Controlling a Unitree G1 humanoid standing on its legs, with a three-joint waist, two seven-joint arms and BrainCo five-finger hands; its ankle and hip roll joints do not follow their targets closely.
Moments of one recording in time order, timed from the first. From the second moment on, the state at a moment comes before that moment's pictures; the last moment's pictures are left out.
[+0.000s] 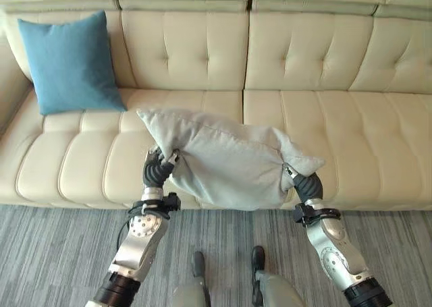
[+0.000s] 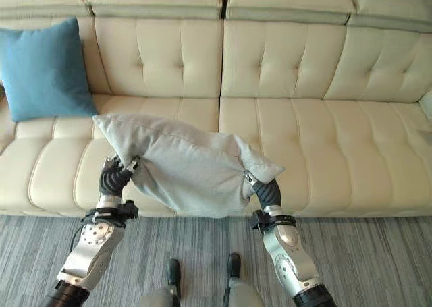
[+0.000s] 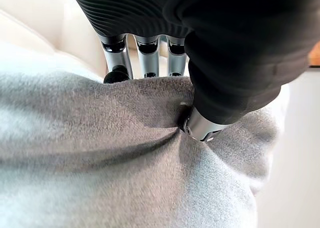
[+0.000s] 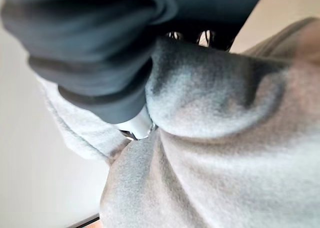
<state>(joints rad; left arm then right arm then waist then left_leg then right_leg) -0.03 0.37 -0.19 0.00 -0.37 -0.21 0.33 -0.05 -0.35 0.30 0.03 0.65 -0.19 -0.15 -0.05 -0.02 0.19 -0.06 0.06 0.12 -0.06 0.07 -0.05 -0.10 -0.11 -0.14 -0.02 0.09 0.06</state>
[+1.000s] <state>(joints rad) 0.04 0.30 -0.16 0.06 -0.33 -0.17 0.26 0.04 -0.42 0.28 -0.01 0.61 -0.12 -0.06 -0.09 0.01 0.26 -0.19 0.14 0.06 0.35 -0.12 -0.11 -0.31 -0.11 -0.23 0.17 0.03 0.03</state>
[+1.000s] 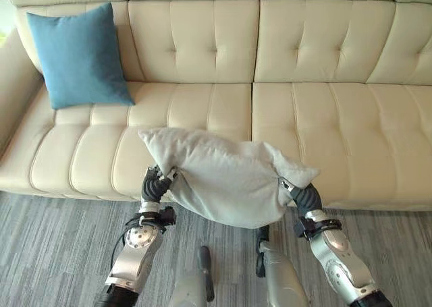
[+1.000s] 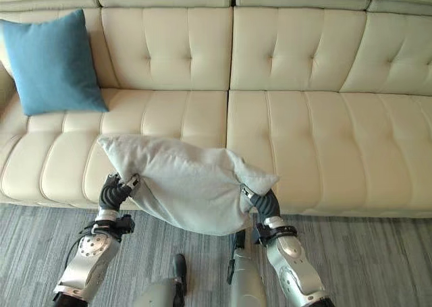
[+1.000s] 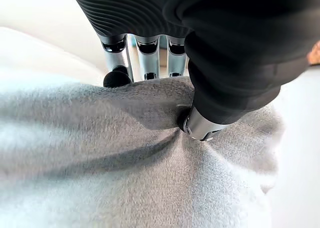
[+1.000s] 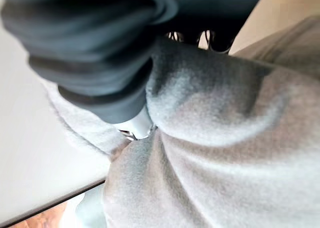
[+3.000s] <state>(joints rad) -1.08 0.64 -0.47 0.82 -0.37 -0.24 0.37 -1.19 -0.63 0.46 0.76 0.36 -0.19 -0.40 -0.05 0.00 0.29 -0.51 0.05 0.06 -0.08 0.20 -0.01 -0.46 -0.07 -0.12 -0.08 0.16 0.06</state>
